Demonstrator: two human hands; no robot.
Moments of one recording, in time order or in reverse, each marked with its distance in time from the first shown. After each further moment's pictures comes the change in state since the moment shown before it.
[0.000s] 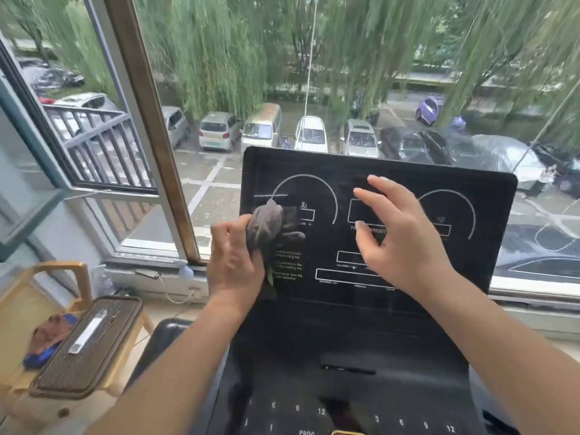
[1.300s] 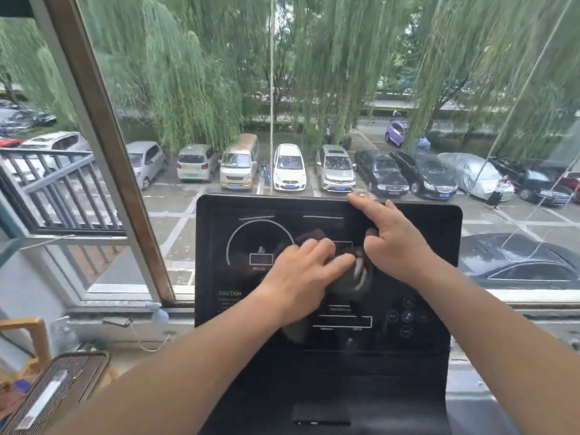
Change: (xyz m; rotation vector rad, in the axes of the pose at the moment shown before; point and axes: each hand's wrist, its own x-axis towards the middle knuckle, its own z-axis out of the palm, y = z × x) left_hand 0.061 0.122 0.071 0.188 -0.366 0.916; right_hand 0.056 0.068 -0.035 0.097 -0.226 0.246
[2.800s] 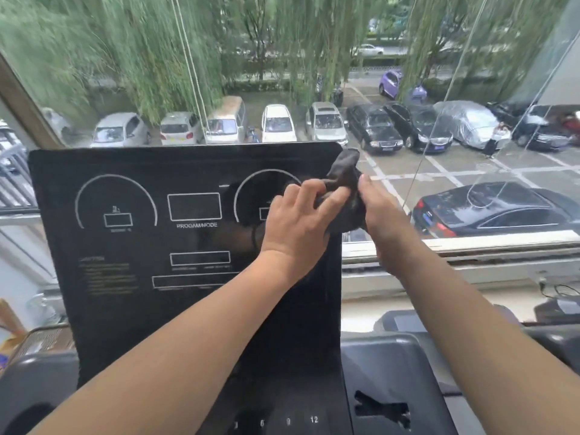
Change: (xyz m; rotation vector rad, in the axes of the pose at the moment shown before) left_hand 0.144 0.158 0.091 -0.007 0.245 -0.234; right_hand -0.065 0.170 -0.062 0.975 0.086 0.485
